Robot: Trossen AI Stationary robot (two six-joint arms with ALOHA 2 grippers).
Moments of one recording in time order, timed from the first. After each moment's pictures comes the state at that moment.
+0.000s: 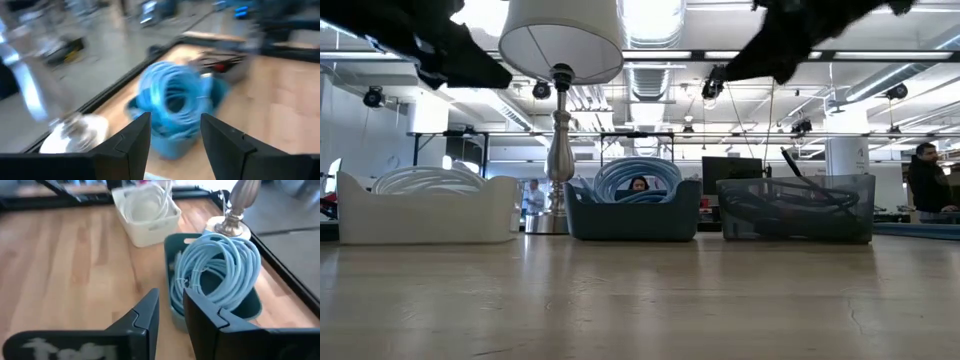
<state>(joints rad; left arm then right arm) -0.28 0.62 0.47 -0.21 -0.81 -0.25 0.07 1.15 0.80 -0.17 0.27 0.14</state>
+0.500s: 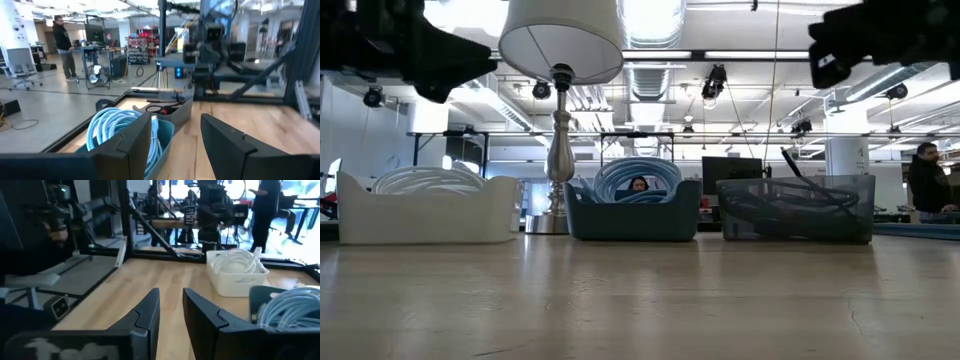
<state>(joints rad) -0.28 0.32 0.12 0.31 -0.51 0.05 0.07 0.62 0.27 0.29 -0.19 0.05</state>
